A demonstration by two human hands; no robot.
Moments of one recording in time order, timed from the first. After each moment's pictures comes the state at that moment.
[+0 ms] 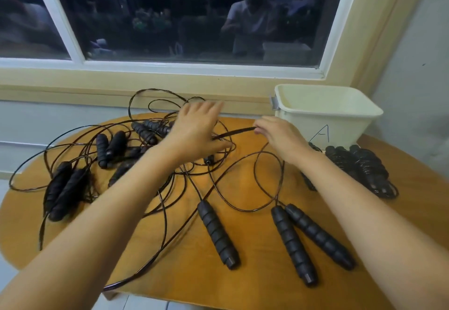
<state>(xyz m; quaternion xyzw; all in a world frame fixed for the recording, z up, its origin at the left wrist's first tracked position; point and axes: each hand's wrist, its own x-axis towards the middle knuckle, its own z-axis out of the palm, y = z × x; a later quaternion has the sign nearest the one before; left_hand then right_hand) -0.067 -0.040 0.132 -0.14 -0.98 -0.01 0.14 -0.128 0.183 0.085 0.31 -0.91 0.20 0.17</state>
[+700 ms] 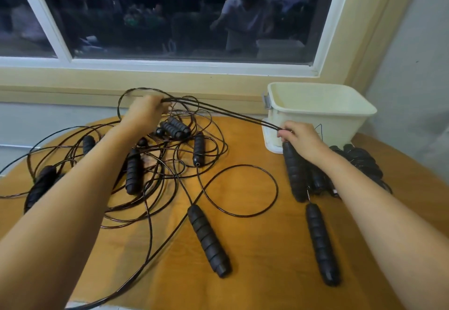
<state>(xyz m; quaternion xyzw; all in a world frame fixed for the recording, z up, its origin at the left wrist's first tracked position) -0.139 -0.115 0.126 0.03 -0.97 -0.20 0.14 -0.154 0.245 0.068 0.13 -0.93 0.33 0.08</state>
